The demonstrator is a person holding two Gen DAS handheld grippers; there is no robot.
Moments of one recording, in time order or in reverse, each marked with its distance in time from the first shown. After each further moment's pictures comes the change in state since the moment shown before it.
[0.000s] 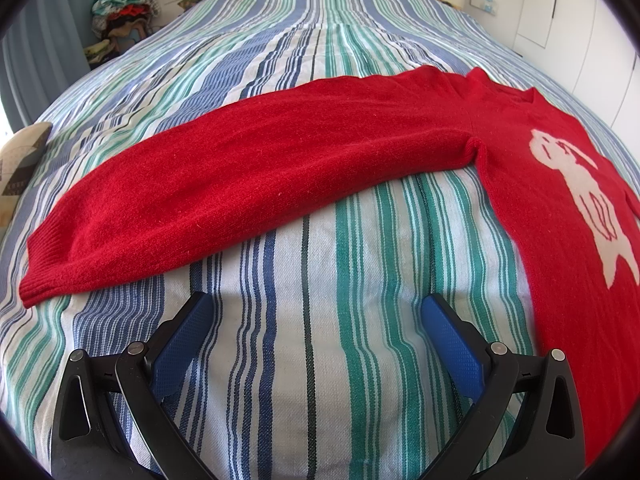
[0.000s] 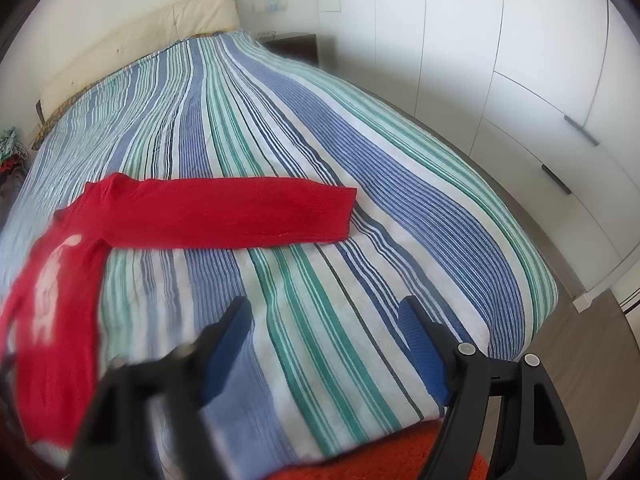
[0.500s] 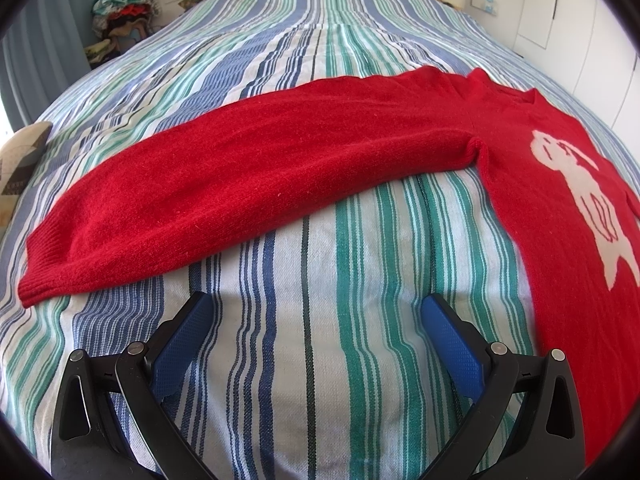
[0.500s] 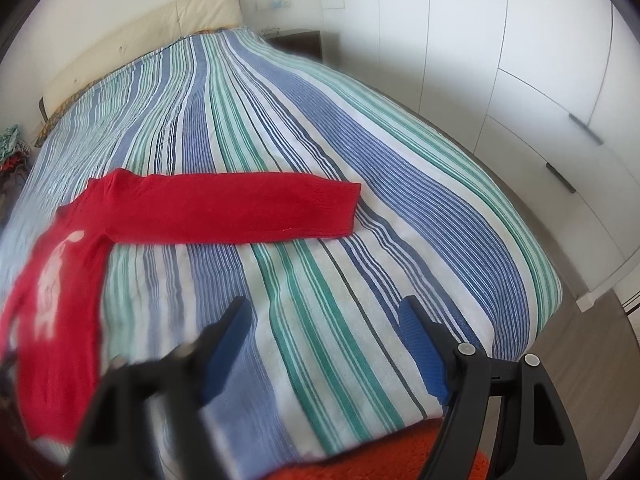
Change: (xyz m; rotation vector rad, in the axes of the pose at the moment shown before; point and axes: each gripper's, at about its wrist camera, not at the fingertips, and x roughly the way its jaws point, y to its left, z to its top) left arm 0.002 0.000 0.002 -0.003 0.000 0.000; right arm 0.004 0.003 0.000 -0.010 0.024 0.014
